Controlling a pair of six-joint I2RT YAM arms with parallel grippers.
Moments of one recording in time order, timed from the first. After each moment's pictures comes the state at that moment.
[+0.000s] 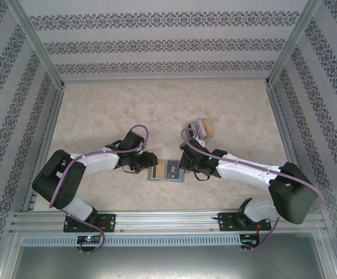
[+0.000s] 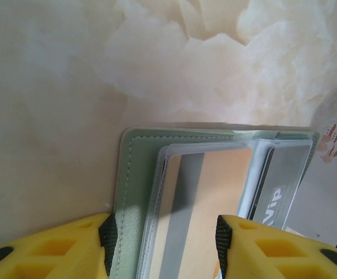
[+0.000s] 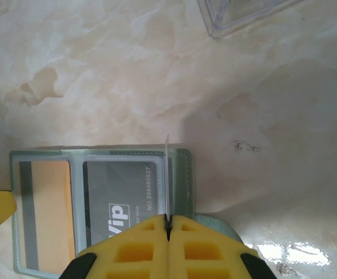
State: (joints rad) left arm -0.53 1.56 0.71 -0.21 0.38 -0.84; right arm 0.81 1.38 0.74 -0.39 0.12 0.97
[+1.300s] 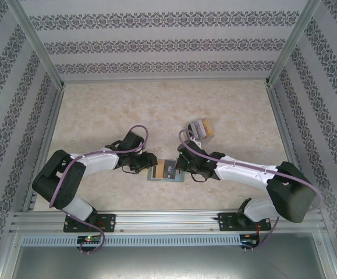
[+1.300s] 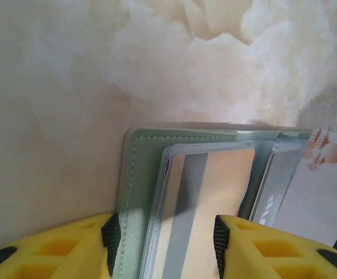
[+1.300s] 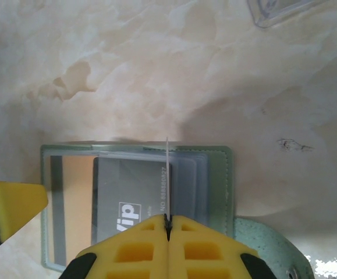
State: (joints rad) left arm -0.53 1.56 0.71 -0.20 0.38 -0.84; right arm 0.84 1.38 0.71 -0.29 0.10 1.00
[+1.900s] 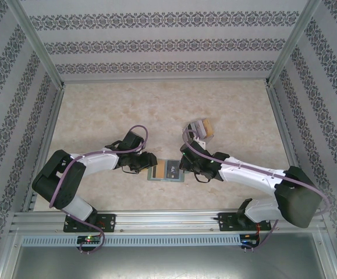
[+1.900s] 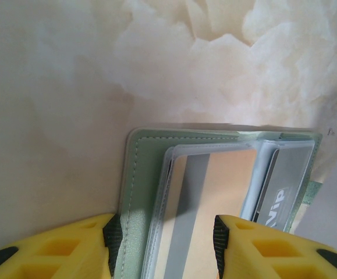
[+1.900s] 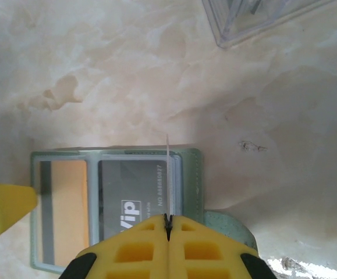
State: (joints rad) left arm -0.53 1.56 0.70 -0.20 0.38 -0.84; right arm 0.84 1.33 0.71 -0.37 0.16 1.00
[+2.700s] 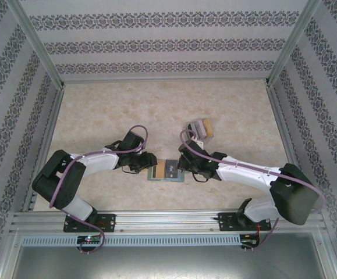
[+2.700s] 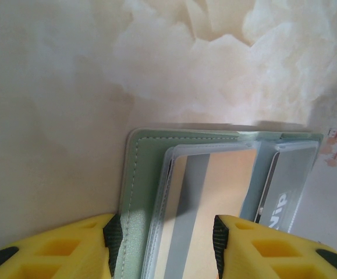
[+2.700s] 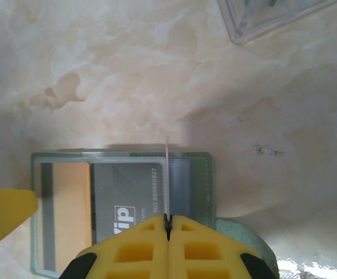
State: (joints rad) left arm -0.53 1.56 0.70 -0.20 0.38 -0.84; right arm 0.84 1.35 0.71 -0.32 0.14 0.99
